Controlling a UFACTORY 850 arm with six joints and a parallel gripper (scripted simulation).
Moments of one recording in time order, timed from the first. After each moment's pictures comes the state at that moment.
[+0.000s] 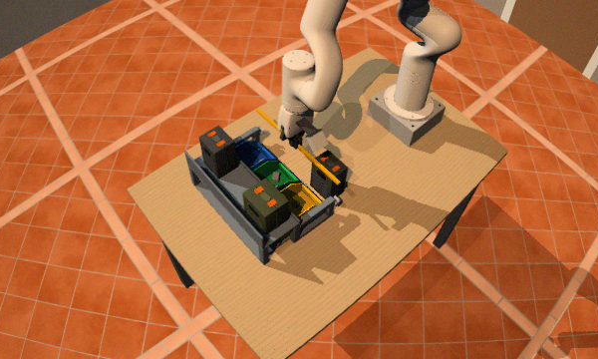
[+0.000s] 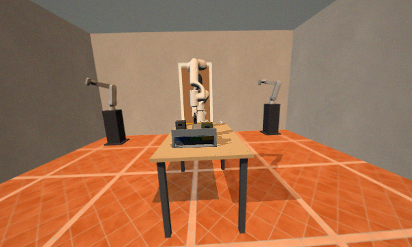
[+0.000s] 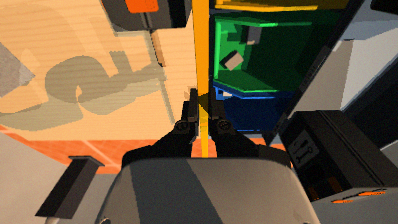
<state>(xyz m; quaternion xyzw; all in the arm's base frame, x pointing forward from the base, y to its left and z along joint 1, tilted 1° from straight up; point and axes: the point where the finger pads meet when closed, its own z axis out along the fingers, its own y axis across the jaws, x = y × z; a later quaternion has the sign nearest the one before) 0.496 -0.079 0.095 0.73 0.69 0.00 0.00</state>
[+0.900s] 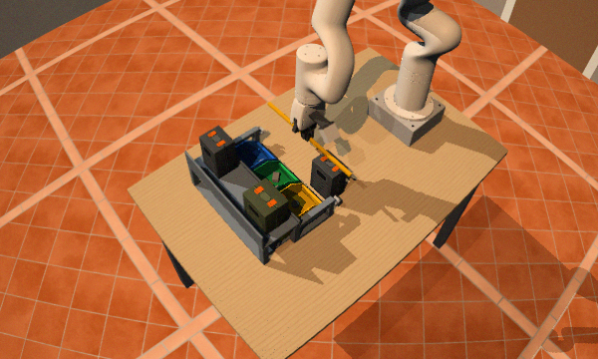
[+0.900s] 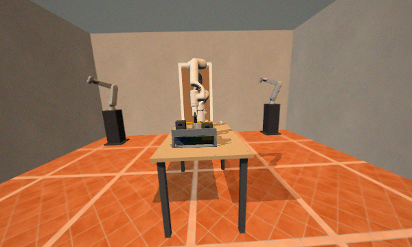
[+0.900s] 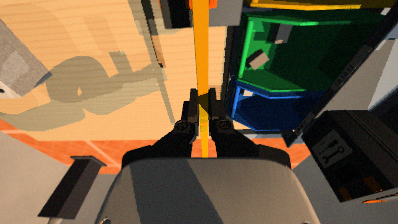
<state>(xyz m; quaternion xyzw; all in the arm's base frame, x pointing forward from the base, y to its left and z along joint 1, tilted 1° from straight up) 0.450 -0.077 0.094 0.73 0.69 0.00 0.00</state>
